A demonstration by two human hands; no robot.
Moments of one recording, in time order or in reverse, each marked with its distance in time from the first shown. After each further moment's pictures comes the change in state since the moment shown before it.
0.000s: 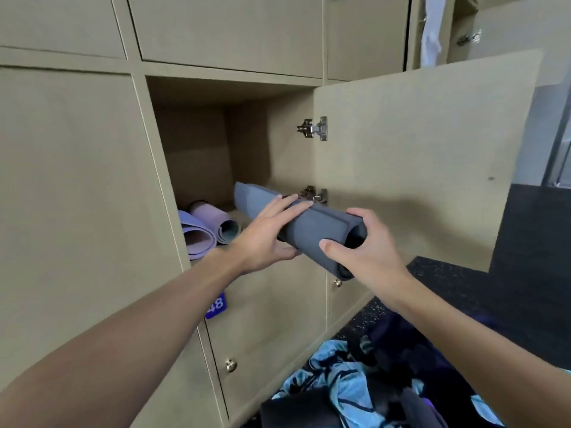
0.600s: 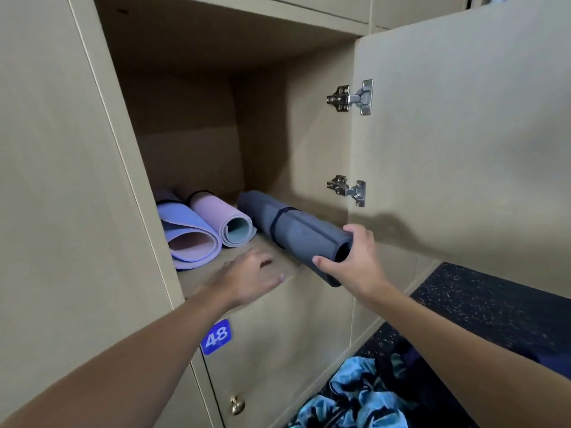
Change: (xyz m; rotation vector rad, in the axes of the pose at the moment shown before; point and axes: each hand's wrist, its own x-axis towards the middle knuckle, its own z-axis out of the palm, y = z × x) left_hand -0.020 -0.149 0.069 0.119 -0.164 -0.548; right_hand 0.121 0.121 0.117 -0.158 -0.075 0.051
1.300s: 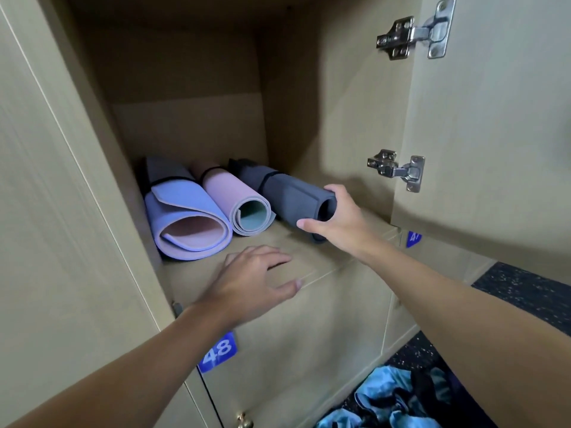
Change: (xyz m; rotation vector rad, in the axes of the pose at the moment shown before) left_hand -0.004 -0.013 0.010 0.063 0.117 -0.003; right_hand 0.115 0.017 0.089 0.092 -0.209 -0.118
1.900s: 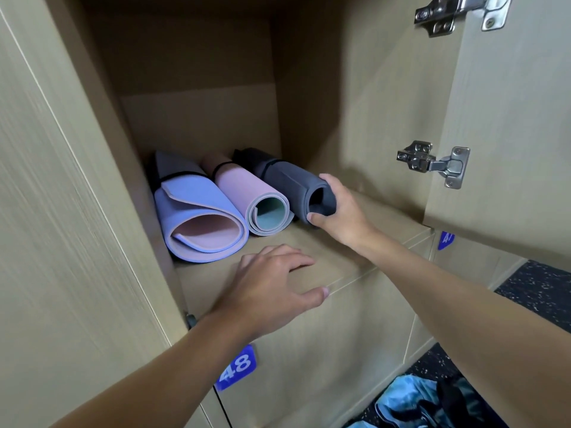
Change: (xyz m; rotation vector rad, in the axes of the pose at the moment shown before) left_hand 0.000 -0.002 0.000 -0.063 0.029 0.001; right_hand 0.039 0.009 0.045 0.021 -0.048 -0.093
